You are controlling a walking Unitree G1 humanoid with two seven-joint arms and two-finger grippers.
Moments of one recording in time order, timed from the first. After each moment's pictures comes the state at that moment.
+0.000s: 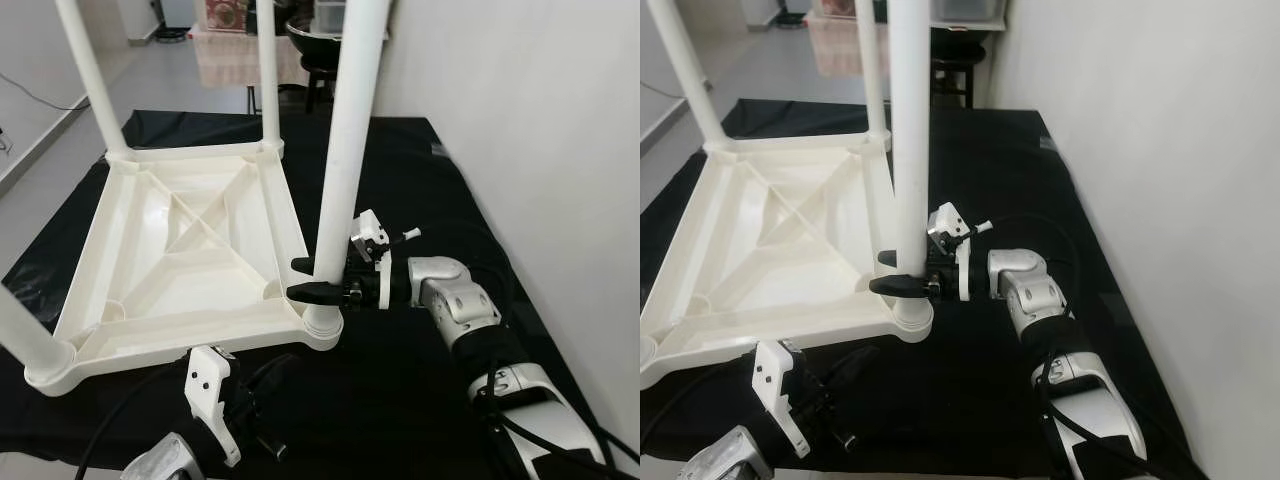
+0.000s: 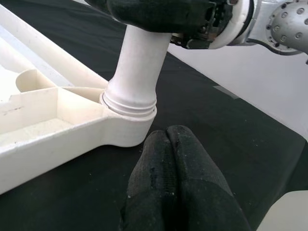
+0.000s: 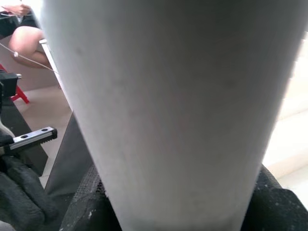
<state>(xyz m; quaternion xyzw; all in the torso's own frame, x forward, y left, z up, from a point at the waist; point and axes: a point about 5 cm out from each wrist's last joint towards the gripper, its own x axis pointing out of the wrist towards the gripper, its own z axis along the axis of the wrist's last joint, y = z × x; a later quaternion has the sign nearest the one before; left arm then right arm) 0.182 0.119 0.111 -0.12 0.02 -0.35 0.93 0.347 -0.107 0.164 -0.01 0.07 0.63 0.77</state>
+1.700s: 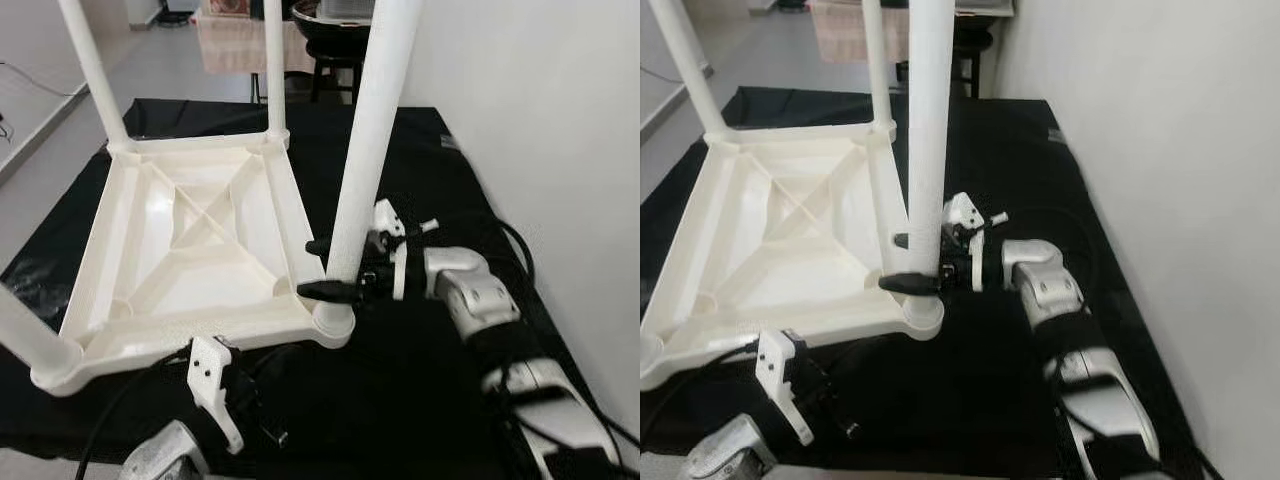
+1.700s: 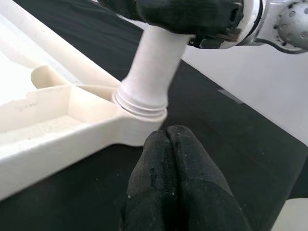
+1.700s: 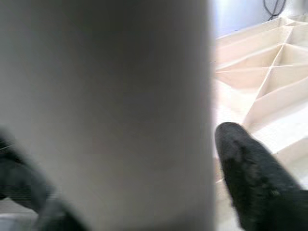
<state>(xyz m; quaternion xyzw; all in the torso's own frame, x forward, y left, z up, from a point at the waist) 0.188 0.119 0.112 -0.13 0.02 -0.35 0.93 0.350 -0.118 0.173 -0.01 0.08 0.64 0.77</state>
